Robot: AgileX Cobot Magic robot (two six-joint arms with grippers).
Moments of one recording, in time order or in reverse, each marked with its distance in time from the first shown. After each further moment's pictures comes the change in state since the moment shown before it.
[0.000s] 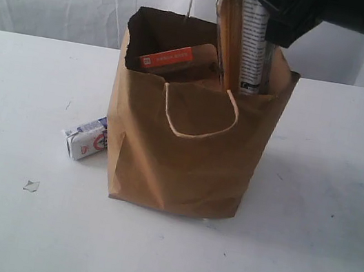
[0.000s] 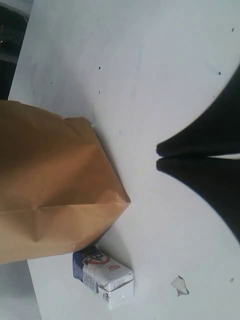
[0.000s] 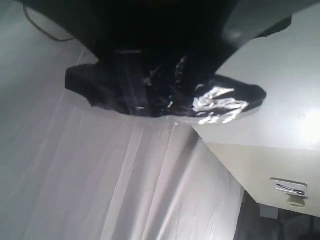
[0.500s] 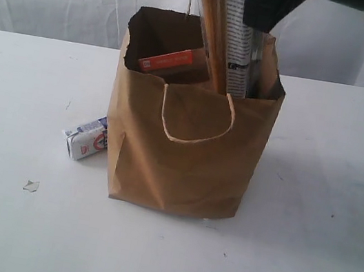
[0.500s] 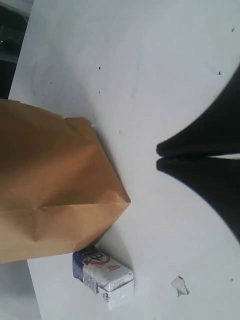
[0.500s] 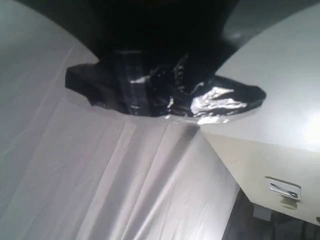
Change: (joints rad) left arm 0.000 0.000 0.000 0.000 0.000 0.000; right arm 0.112 -0.057 -0.043 -0.025 0.087 -0.016
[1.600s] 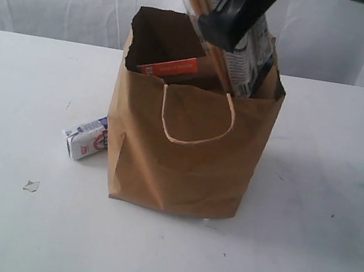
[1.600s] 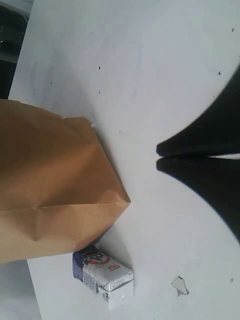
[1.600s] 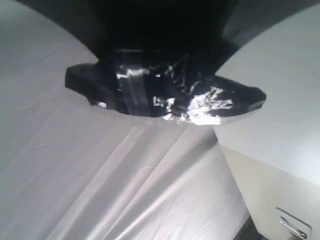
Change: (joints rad) left arm 0.000 0.000 0.000 0.000 0.000 0.000; right arm 0.251 -0.128 0.000 -0.135 0.302 -0.107
